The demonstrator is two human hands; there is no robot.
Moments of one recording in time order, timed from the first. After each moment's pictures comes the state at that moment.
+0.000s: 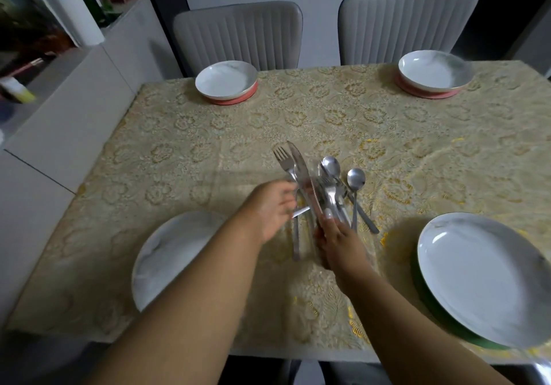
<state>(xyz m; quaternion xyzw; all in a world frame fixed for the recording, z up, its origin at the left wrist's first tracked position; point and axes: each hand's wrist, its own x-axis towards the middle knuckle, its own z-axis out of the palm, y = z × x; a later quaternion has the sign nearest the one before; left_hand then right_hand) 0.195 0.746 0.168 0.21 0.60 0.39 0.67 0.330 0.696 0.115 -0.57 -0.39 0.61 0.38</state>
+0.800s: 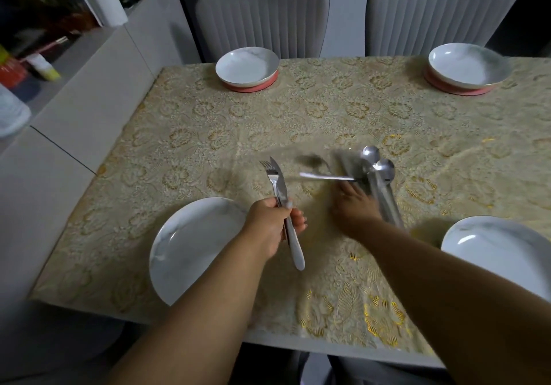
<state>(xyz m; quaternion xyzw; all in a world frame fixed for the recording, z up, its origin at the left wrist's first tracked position) 0.172 0.714 0.126 0.16 0.63 0.45 0.61 0.338 0.783 0.073 -0.59 -0.78 0.20 -0.07</state>
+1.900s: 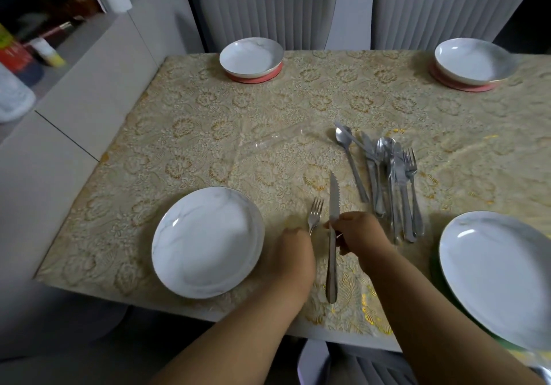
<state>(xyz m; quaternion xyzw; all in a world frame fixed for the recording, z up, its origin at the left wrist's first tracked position) 0.216 0.660 0.114 0.60 0.77 0.02 0.22 0.331 0.711 0.116 -0.66 -0.44 0.56 0.22</state>
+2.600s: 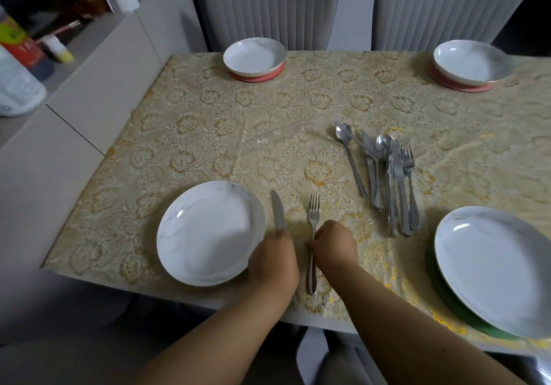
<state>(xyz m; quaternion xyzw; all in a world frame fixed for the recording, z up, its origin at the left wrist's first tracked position) 0.197 0.629 0.104 0.59 0.79 0.01 0.14 0.297 0.685 0.066 -0.71 -0.62 0.34 0.07</state>
